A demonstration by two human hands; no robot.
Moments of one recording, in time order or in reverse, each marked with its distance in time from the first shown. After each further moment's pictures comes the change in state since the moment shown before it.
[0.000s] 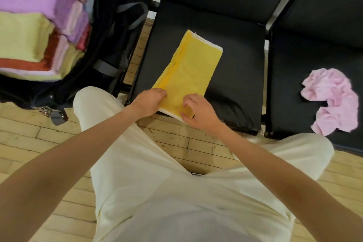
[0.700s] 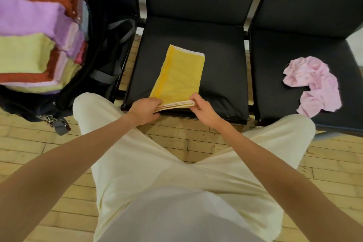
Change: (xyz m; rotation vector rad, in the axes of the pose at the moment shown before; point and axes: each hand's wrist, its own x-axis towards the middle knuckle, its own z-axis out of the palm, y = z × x) left_hand -0.028 0.027 0.007 0.069 0.001 0.009; right_hand -0.048 -0.003 -0.040 0.566 -0.099 0.408
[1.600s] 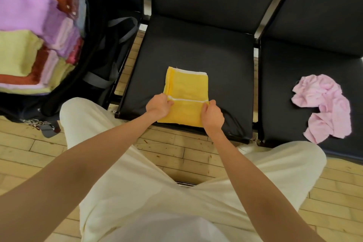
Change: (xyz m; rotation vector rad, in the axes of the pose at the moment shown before) left_hand 0.085 0.032 -0.001 -0.404 0.010 -0.493; right_hand 0.055 0.022 -0.001 -0.461 0.405 0.567
